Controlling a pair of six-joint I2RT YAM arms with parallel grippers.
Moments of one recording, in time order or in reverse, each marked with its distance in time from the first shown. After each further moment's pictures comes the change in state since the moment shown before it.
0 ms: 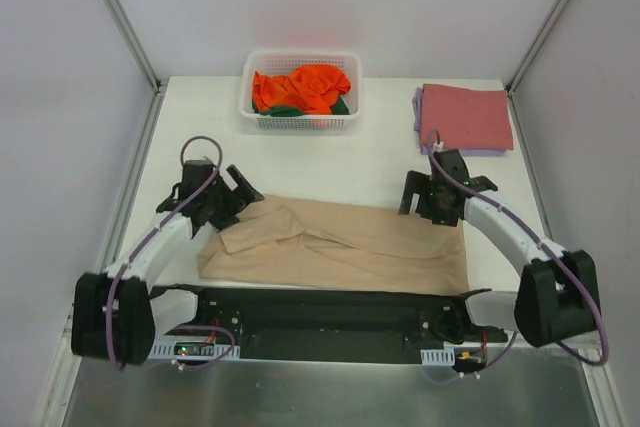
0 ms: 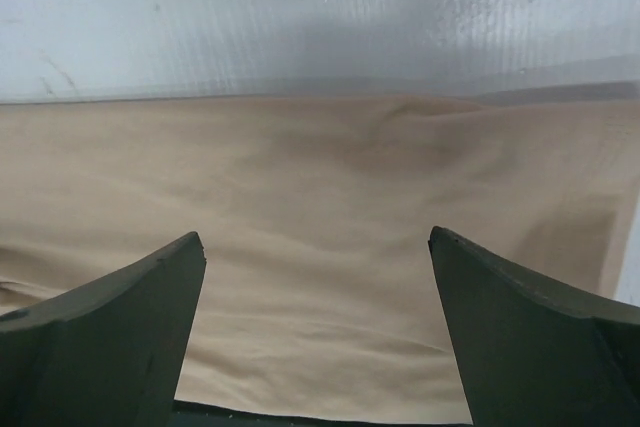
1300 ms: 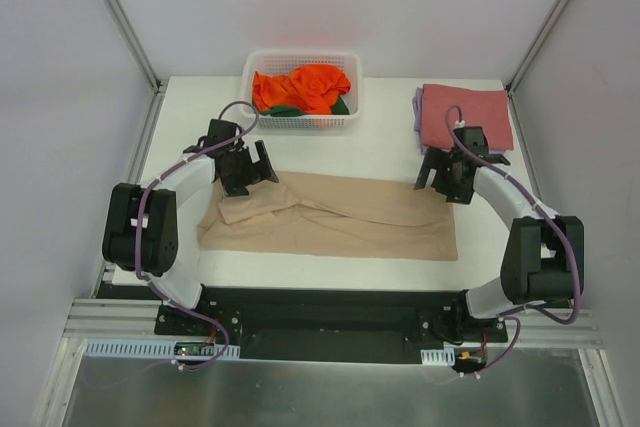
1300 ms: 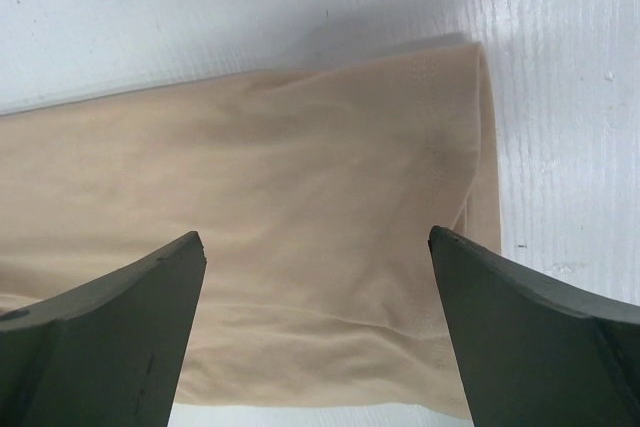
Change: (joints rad) left arm -0.069 0.586 0.415 -0.033 0.077 0.311; right arm -0.218 0.291 0.179 0.087 -0.077 -0.103
